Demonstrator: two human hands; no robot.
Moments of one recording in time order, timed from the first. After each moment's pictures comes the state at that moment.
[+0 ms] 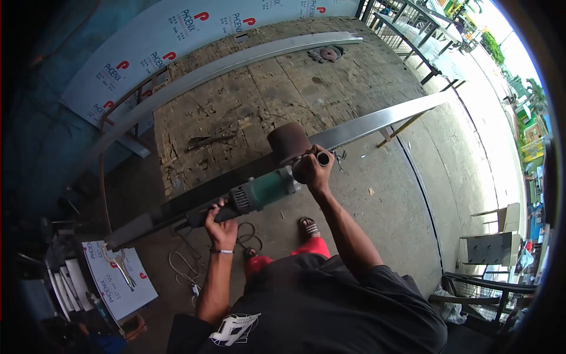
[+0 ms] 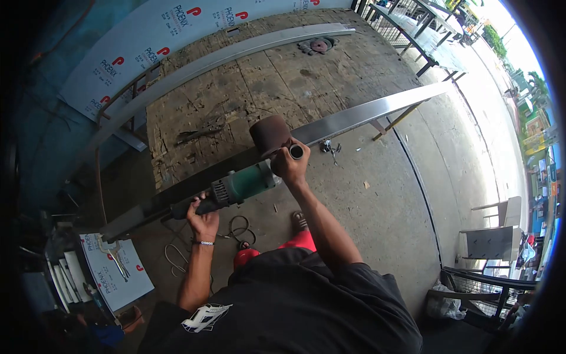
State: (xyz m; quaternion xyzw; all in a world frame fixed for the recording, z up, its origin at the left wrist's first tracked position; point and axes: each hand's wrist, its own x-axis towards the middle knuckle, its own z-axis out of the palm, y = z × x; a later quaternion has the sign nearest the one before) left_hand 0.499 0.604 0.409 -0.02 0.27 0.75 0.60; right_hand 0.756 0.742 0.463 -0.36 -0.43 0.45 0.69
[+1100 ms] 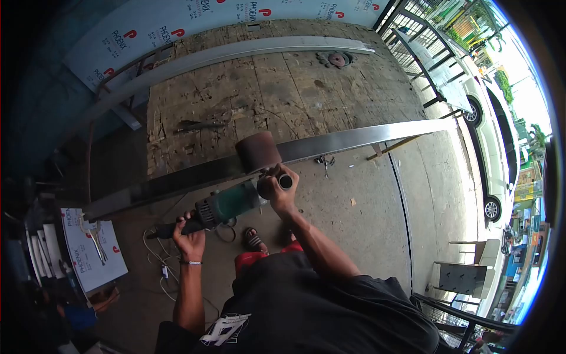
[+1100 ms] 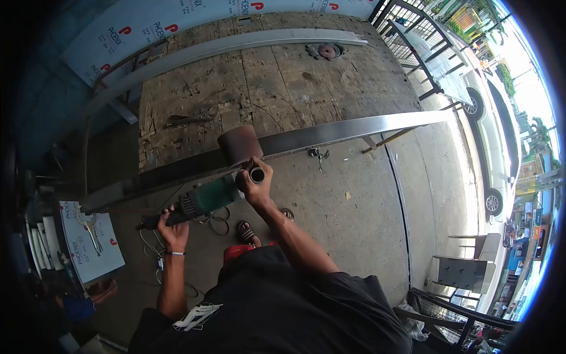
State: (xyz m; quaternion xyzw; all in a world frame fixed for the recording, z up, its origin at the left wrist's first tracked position) left_hand 0.486 0.538 0.404 -0.08 0.23 0.80 0.55; right_hand 0.727 0.698 0.477 -0.32 -0.46 0.55 0.61
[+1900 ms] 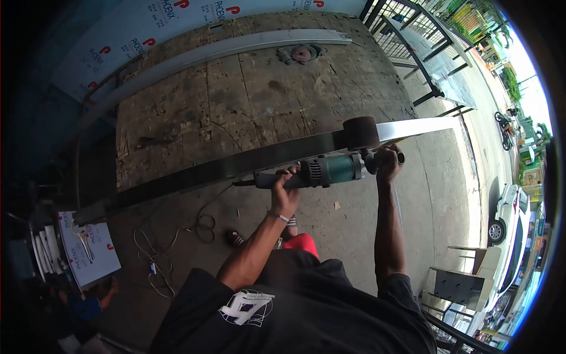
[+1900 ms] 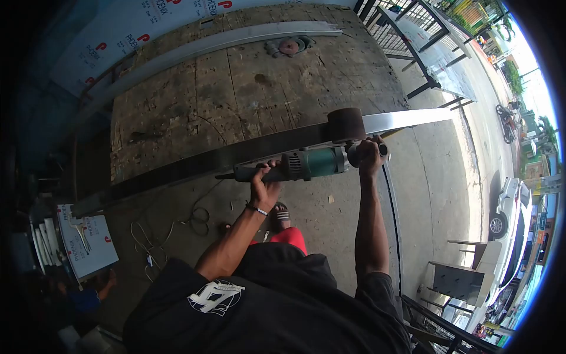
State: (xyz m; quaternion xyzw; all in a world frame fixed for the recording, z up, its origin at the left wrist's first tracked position) left_hand 0.922 0.792 0.376 -0.05 0.15 0.72 0.68; right_hand 1.183 0.898 0.461 -0.36 -0.45 0.42 0.70
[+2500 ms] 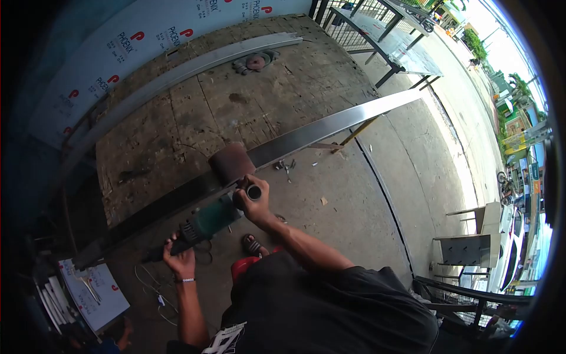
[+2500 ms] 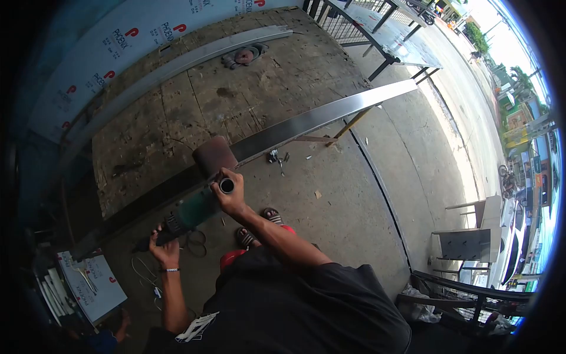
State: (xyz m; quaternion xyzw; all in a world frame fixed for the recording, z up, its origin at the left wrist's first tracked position) left_hand 0.669 0.625 0.405 -0.08 0.27 0.79 0.55; right_hand 0.921 0.779 0.462 -0.36 -0.53 0.44 0.63
